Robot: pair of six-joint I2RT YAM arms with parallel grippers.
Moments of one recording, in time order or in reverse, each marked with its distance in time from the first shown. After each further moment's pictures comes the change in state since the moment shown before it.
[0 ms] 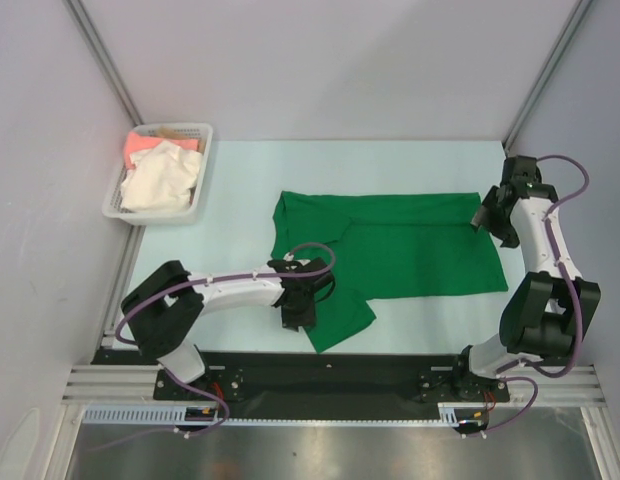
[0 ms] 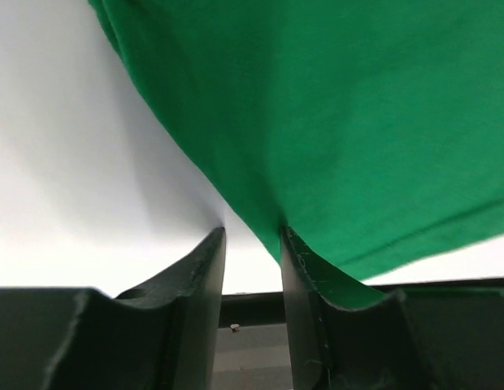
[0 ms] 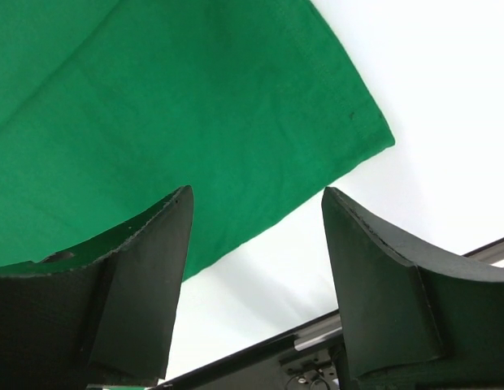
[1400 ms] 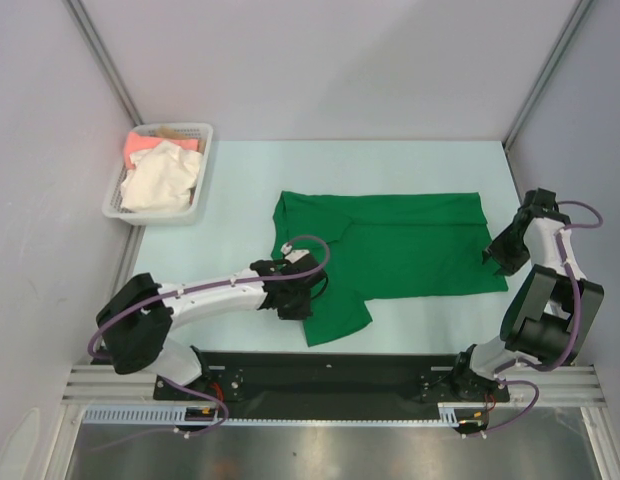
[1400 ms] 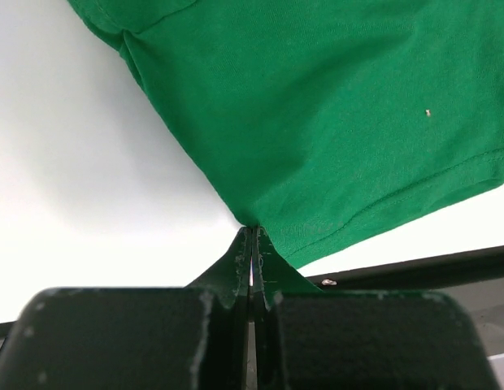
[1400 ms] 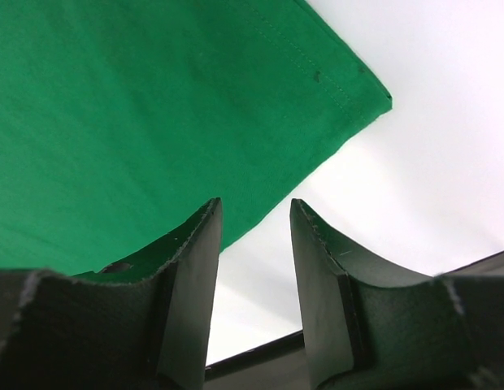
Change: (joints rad) left arm -0.002 -0.137 -0.032 0.038 -0.070 0.090; right arm -0.193 -0.012 -0.224 0.057 -0.172 0.077
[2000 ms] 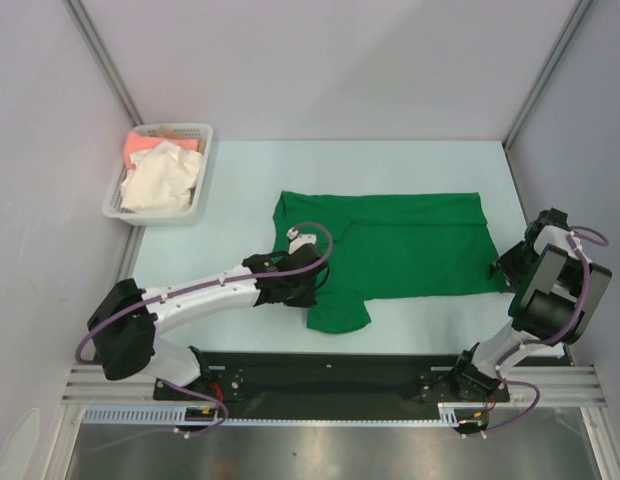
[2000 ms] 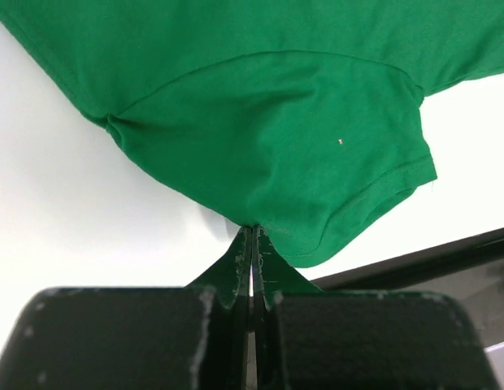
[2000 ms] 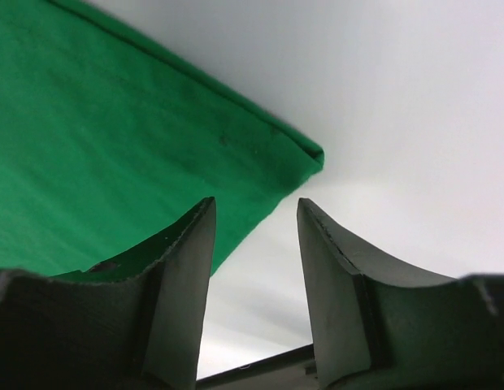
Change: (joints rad) left arm -0.003 -0.053 0.072 0.032 -0.056 0.101; right arm -0.147 0.131 -0.072 0.095 -0.034 -0.034
